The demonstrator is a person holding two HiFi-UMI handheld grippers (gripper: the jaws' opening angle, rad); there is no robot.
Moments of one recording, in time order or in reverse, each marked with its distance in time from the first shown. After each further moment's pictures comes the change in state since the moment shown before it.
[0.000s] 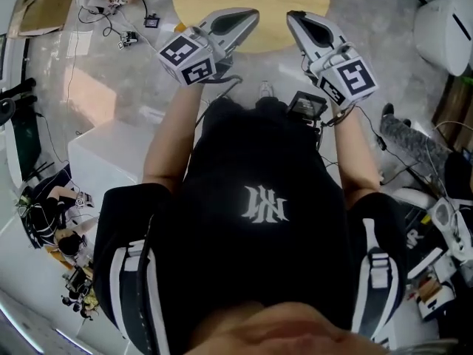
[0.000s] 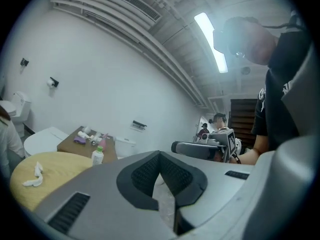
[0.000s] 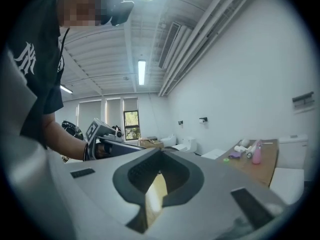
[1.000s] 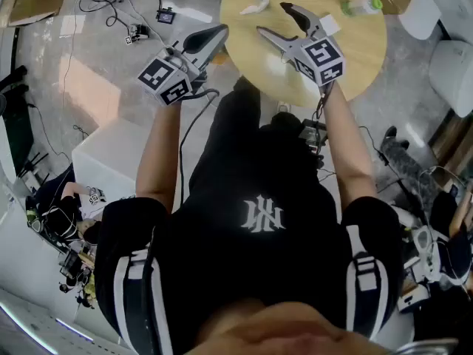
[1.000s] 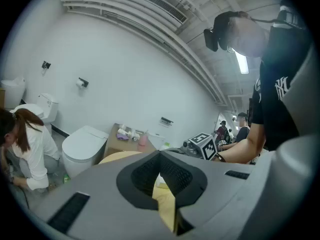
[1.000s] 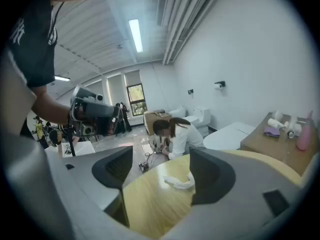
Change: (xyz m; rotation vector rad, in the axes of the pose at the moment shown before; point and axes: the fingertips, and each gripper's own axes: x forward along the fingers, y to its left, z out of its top) left arm -0.168 0.306 0.007 -0.090 0.078 0.170; right arm 0.364 -0.026 -0.126 0.019 0.328 0.134
